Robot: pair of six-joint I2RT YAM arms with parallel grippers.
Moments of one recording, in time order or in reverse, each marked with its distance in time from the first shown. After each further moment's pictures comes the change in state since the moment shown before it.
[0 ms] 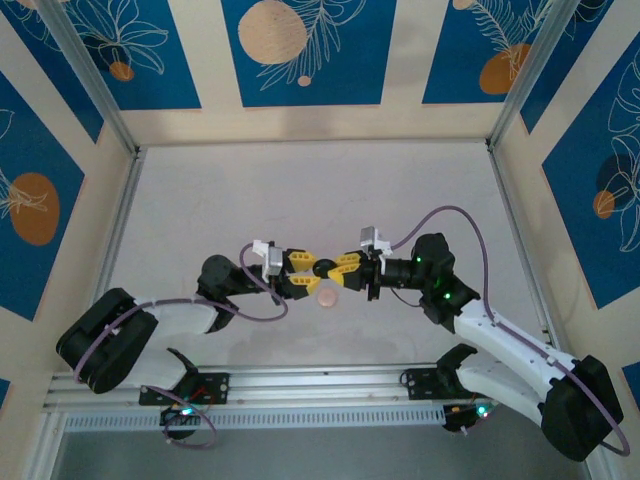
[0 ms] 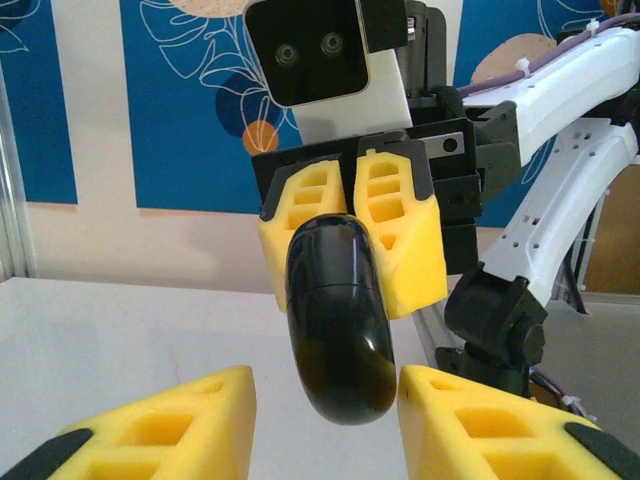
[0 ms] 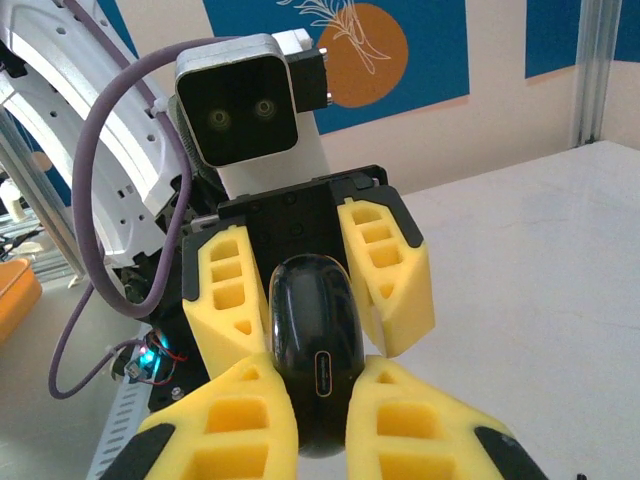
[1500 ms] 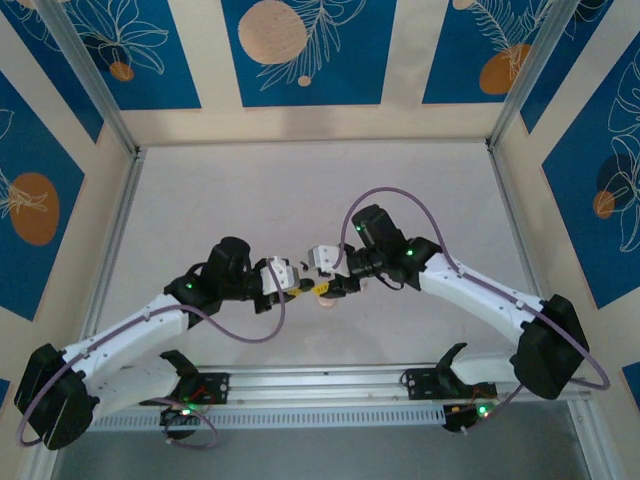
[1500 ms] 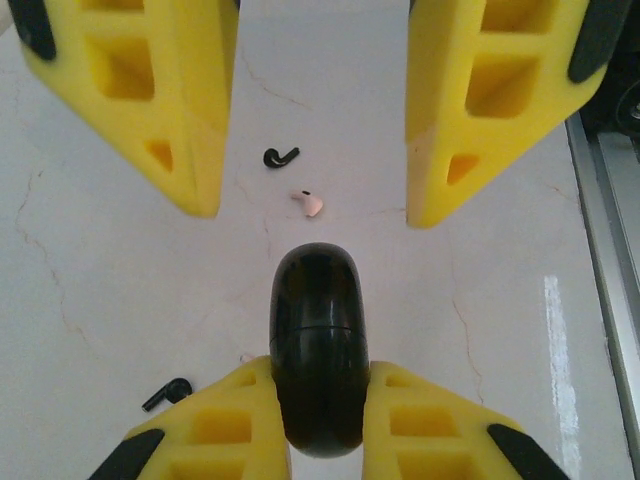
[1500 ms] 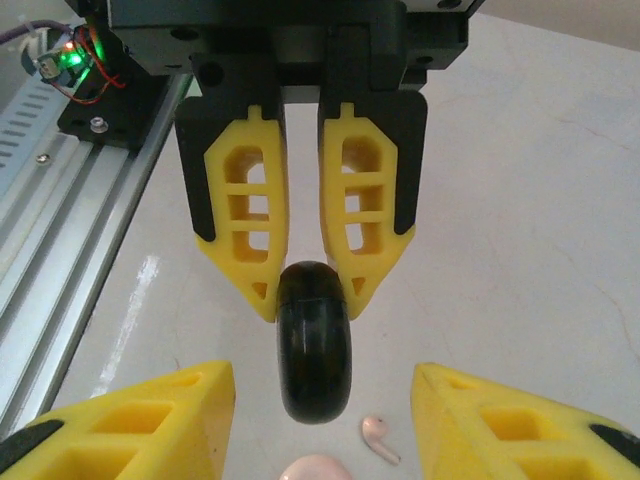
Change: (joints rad) left arm -0.036 -0.366 0.255 -1.509 -0.336 0.769; right arm 0.145 0.380 0.452 -0.763 0.168 -0.909
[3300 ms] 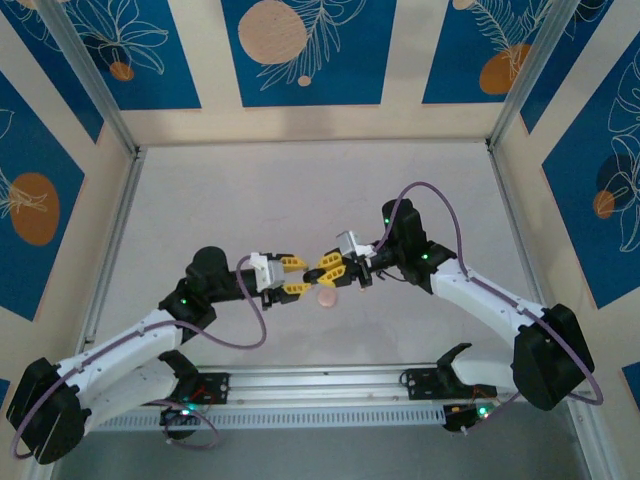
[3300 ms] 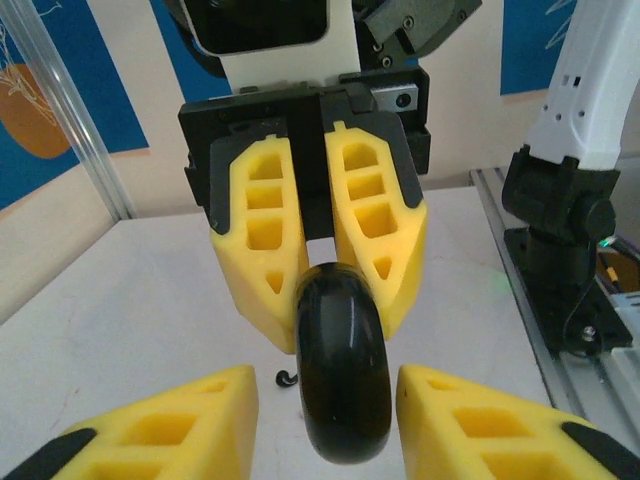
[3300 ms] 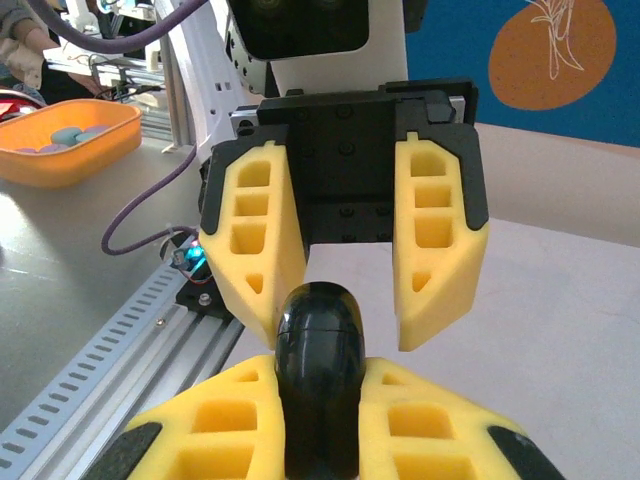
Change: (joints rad) left arm -0.006 -0.098 -0.142 0.564 0.174 -0.267; right arm -0.166 -0.064 -0.166 0.452 -0.541 0.250
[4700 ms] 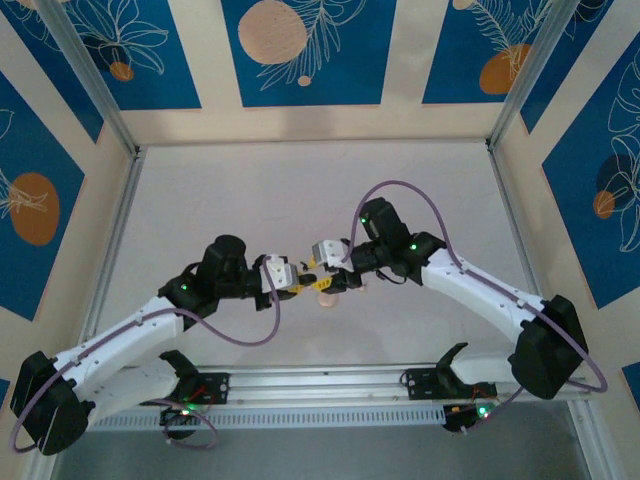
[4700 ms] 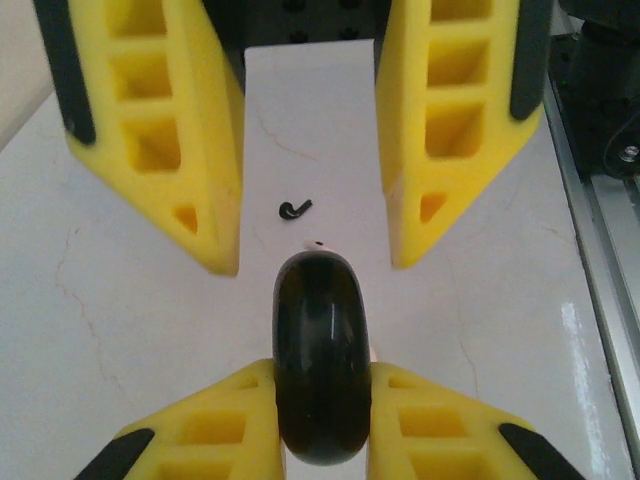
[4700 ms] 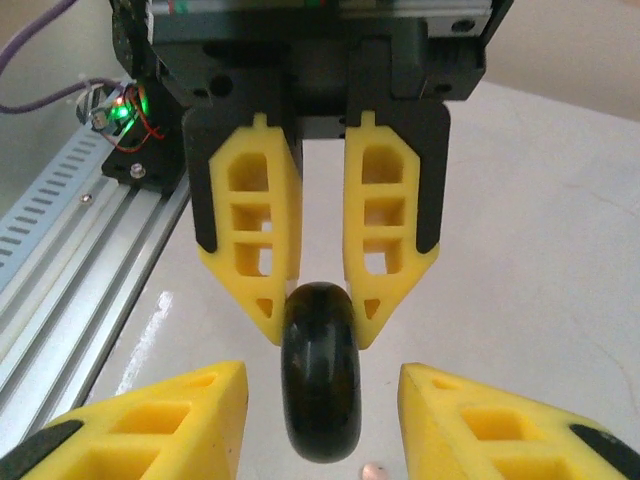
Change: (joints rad) left arm -0.011 0.060 0.170 -0.547 -0.167 0.269; right arm 0.125 0.068 0.191 -0.450 0.398 -0.291
